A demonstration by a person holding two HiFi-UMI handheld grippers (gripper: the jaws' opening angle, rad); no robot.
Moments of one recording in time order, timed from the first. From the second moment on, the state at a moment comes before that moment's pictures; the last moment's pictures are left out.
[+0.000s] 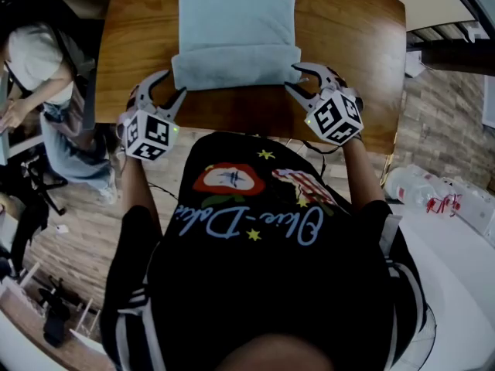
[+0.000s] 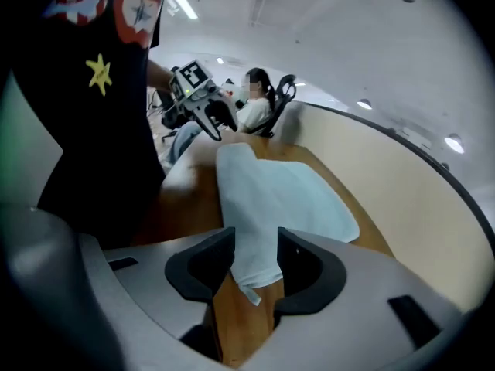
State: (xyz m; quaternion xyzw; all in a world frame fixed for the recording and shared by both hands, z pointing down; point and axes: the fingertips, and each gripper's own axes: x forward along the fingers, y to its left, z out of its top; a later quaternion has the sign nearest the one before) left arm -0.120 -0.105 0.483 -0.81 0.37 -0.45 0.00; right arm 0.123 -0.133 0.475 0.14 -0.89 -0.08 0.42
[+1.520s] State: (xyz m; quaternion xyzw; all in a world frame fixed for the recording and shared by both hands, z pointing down) left arm -0.102 -0.093 0.485 -0.84 0.24 -0.47 -0.14; right arm 0.127 -0.120 0.473 0.09 -0.91 0.21 0.34
